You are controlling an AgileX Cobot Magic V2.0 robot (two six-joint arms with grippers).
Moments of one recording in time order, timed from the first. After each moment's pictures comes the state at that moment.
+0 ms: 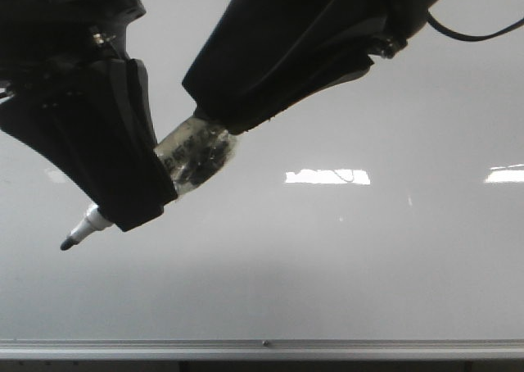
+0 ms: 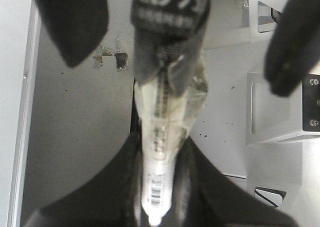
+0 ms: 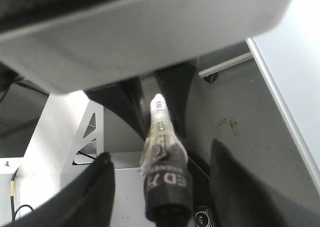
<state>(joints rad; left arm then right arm) -0.57 1.53 -1.14 -0.57 1.21 1.09 0.50 1.45 -1.03 0.99 1.01 -1.10</state>
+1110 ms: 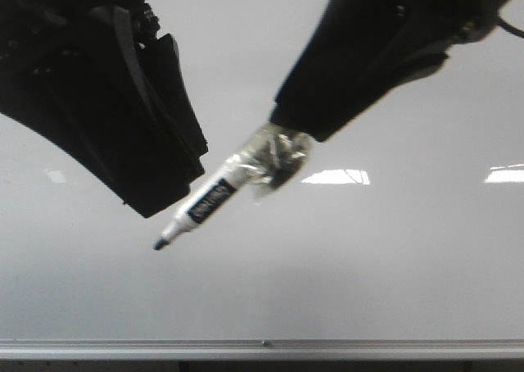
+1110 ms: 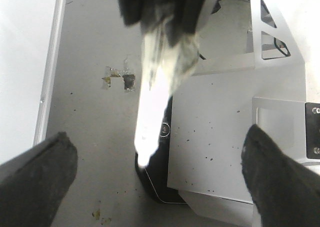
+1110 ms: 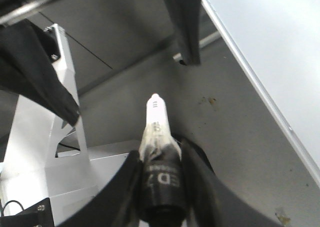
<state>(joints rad) -0.57 1.53 -1.18 -0.62 1.18 1.09 0.38 1.34 -0.93 0.89 0.99 -0.98</state>
